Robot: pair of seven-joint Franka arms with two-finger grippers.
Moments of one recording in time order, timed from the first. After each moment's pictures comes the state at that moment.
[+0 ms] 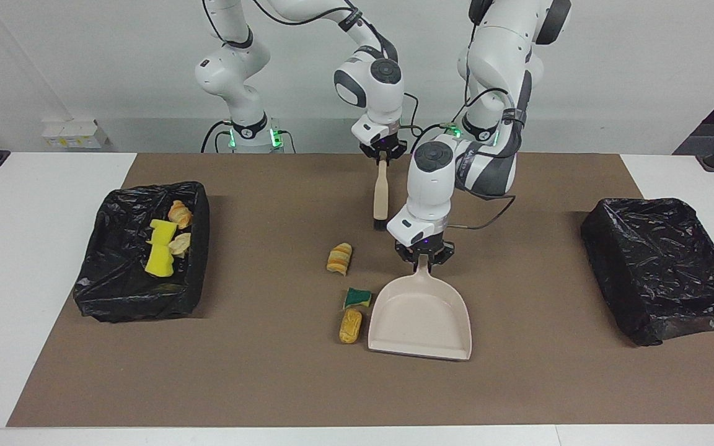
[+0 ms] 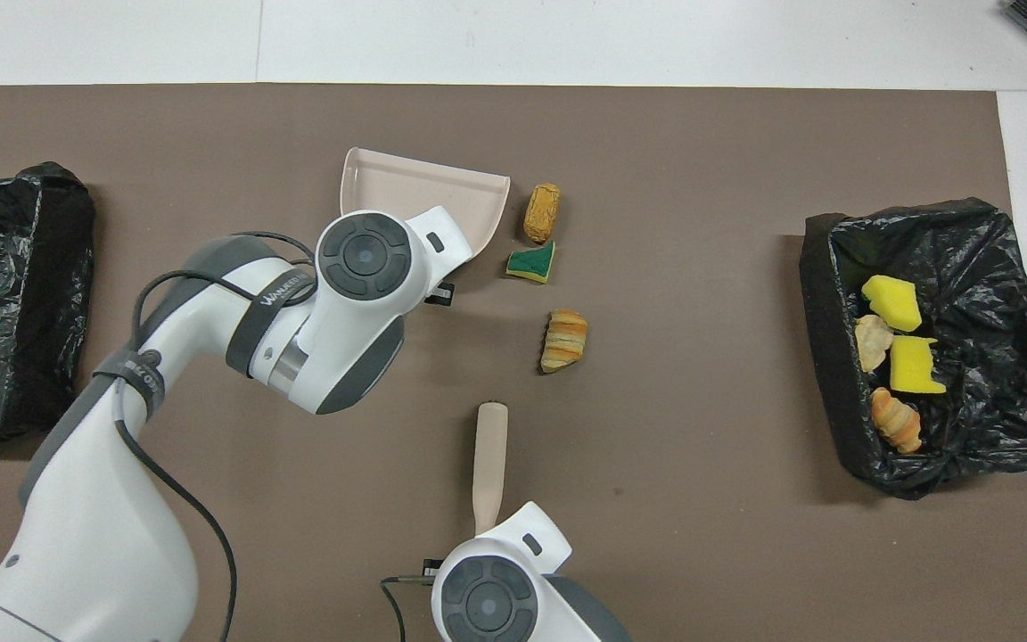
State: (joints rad) left arm -0.39 0.37 -0.12 -1.76 0.22 2.23 -0.32; right arm 0.85 0.02 0.06 -2.25 0.20 2.20 0.91
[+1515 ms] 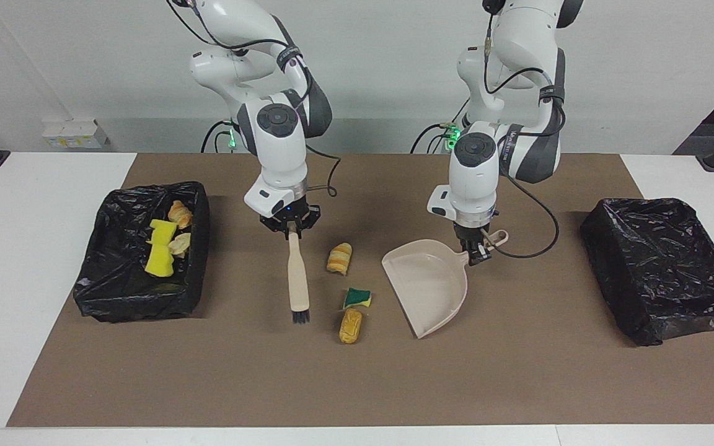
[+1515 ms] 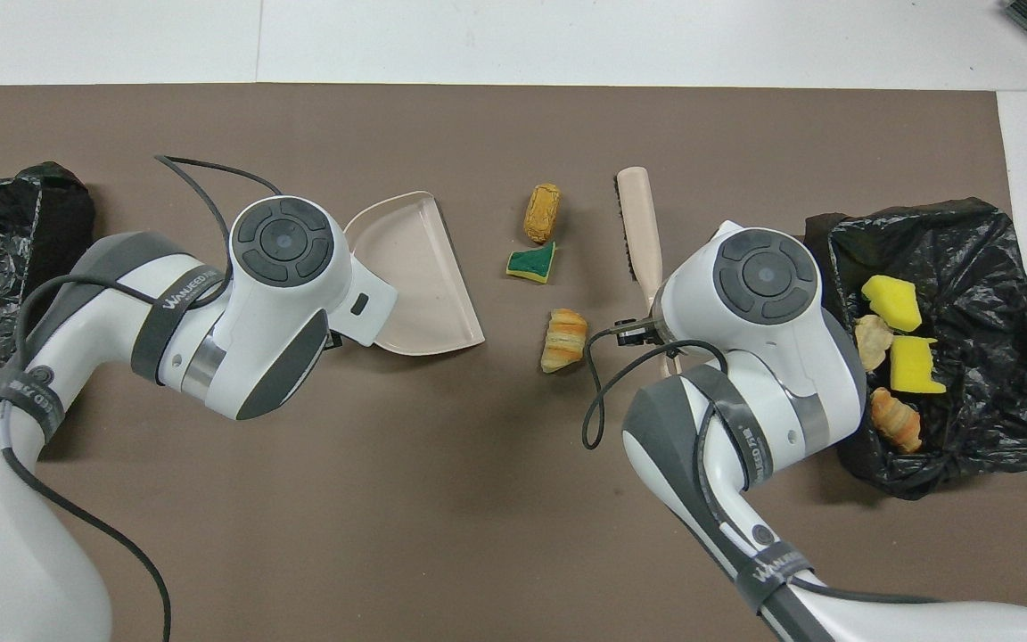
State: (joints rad) left arm -0.31 0.27 -0.14 -1.85 0.29 2.09 0.76; right arm 0.32 0.18 0.05 -1.94 -0.08 2.13 0.28
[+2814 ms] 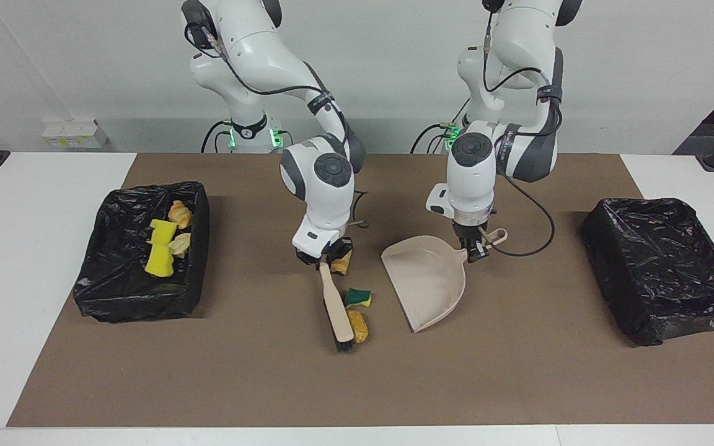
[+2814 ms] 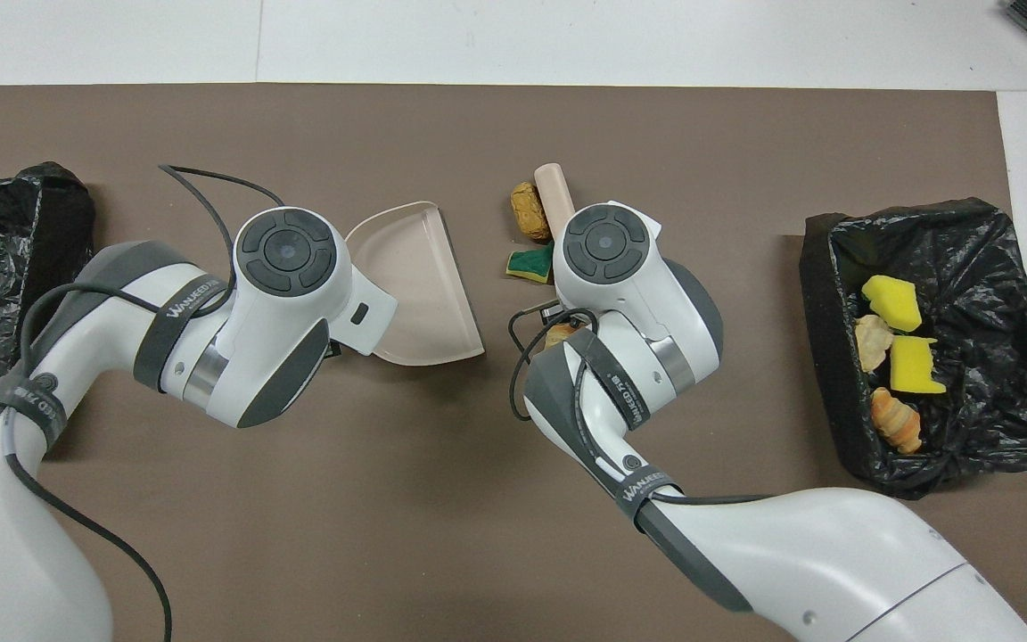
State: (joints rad) left arm -0.31 0.26 -0.13 -1.88 0.29 2.09 0.76; right arm 0.40 0.48 0.09 -1.65 -0.14 2.10 0.31
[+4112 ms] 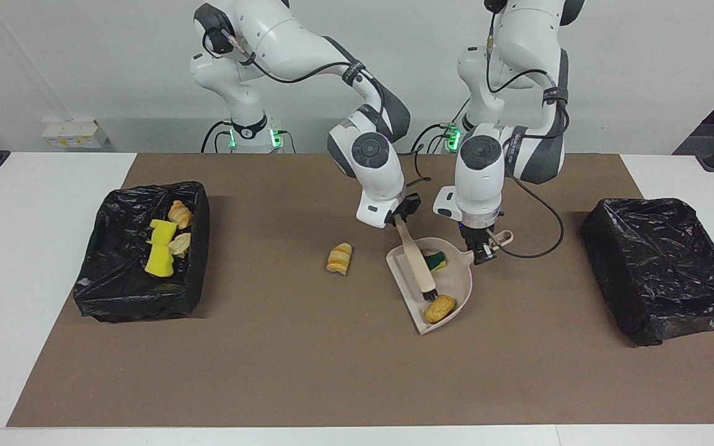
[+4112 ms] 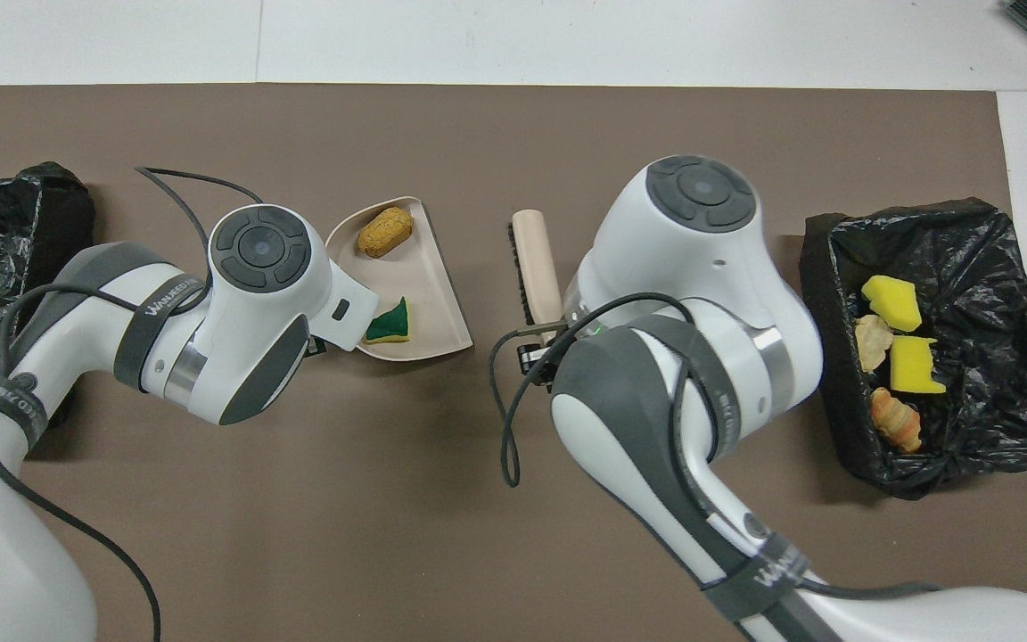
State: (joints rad) left arm -0.28 0.25 -0.13 -1.90 0.29 2.11 0.76; right arm 0.22 0.27 0.26 -1.62 0.19 1.69 0.31
